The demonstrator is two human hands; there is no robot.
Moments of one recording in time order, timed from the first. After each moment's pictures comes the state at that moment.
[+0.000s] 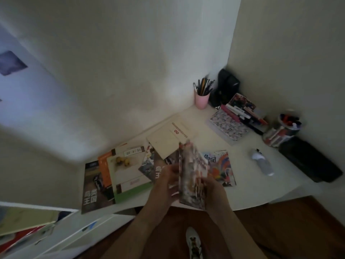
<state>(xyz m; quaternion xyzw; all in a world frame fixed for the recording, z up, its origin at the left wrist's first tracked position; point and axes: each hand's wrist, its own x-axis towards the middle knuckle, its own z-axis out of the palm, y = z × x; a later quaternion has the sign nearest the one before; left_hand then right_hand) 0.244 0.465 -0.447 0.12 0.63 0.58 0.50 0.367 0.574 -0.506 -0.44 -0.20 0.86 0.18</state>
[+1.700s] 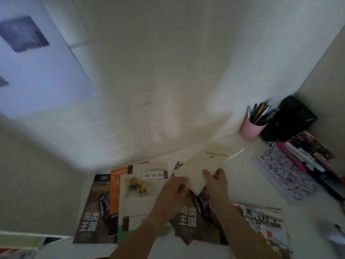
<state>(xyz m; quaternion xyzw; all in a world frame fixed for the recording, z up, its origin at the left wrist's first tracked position) 0.071 0.510 -0.587 0.26 0.85 0.36 0.29 0.140 0.653 -0.577 -0.51 -0.47 0.69 0.20</state>
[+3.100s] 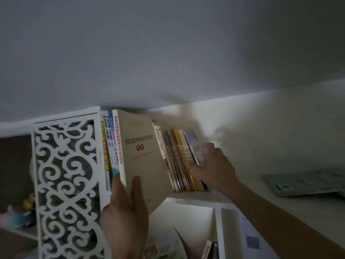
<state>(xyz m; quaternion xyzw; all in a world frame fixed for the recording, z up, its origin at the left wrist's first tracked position) 0.072 0.040 -0.013 -0.05 0.70 0.38 -0.60 -0.027 0.233 0.040 0.08 -0.88 0.31 0.35</state>
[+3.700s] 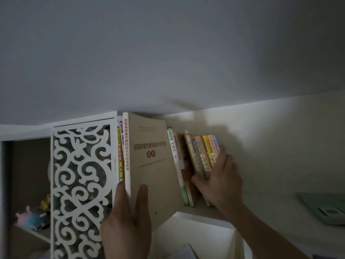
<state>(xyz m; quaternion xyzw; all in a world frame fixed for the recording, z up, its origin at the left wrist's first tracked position) 0.044 0.003 -0.015 -0.03 0.68 0.37 -0.63 -0.084 0.186 0.021 0.06 -0.82 0.26 0.50</state>
